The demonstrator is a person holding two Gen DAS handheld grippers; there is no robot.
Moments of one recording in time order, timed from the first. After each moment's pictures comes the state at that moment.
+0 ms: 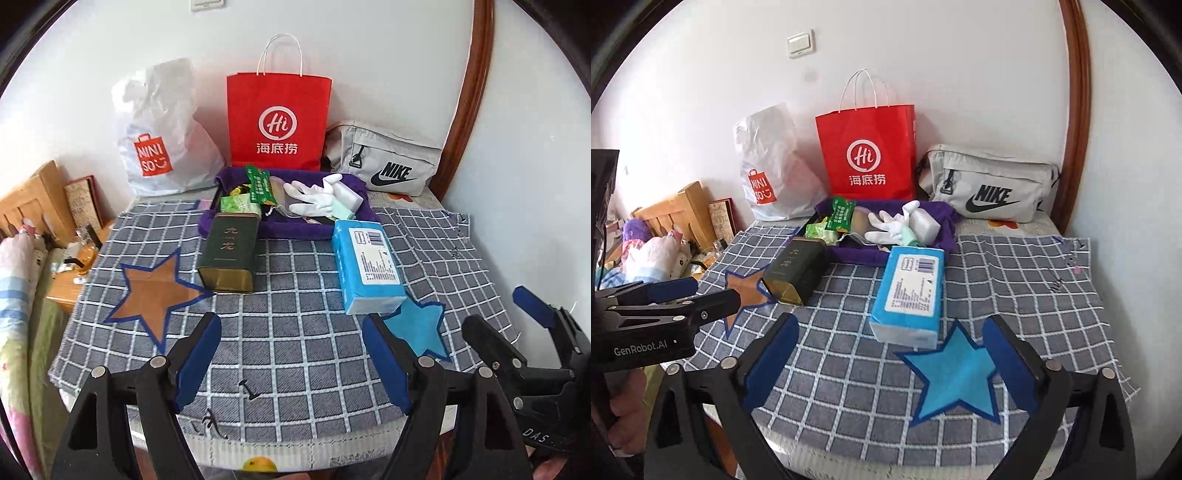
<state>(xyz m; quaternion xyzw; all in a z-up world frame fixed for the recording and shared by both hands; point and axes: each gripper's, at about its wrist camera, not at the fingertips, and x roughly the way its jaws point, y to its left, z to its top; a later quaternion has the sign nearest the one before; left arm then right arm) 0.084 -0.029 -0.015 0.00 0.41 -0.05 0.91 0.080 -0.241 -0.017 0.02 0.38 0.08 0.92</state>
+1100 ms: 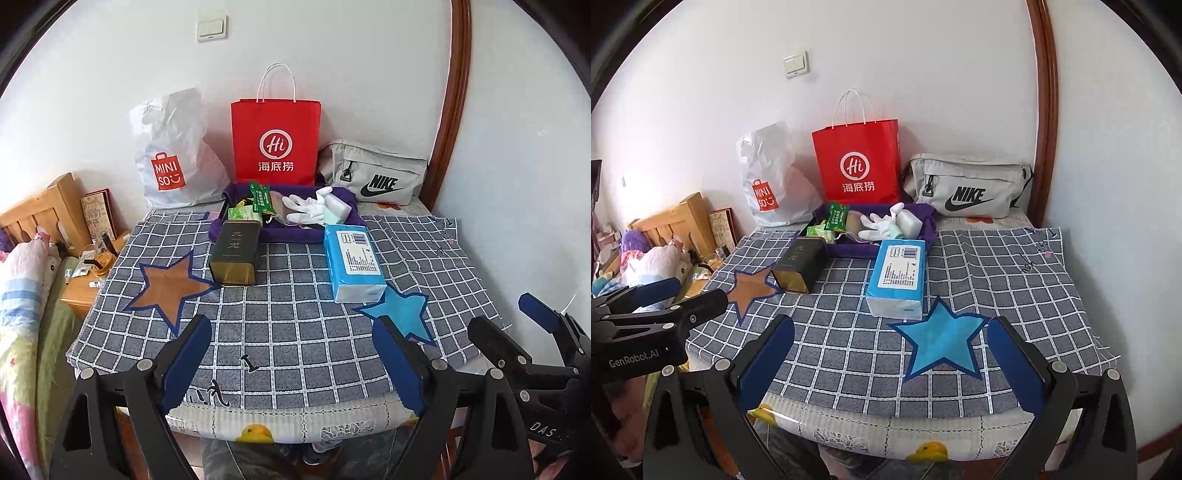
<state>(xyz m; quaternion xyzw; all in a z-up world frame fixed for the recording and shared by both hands) 0.018 -0.036 0.009 0.00 0.38 -0.05 0.92 0.009 -0.257 0.010 0.04 0.37 0.06 0.93</state>
